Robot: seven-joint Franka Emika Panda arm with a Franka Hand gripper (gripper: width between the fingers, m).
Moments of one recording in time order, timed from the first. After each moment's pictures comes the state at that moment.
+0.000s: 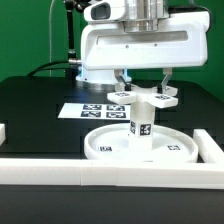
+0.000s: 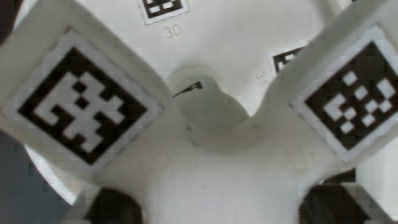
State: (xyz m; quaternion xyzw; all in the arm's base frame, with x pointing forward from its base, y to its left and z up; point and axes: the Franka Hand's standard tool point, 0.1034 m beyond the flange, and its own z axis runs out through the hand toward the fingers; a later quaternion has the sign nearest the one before) arm 0.557 0.033 0.101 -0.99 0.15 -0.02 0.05
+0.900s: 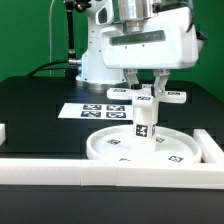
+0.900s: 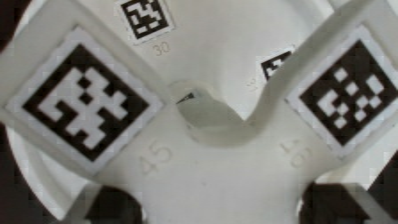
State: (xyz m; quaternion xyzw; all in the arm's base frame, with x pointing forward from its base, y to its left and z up) arm 0.562 0.037 0.101 -0.84 0.54 -0.02 0.09
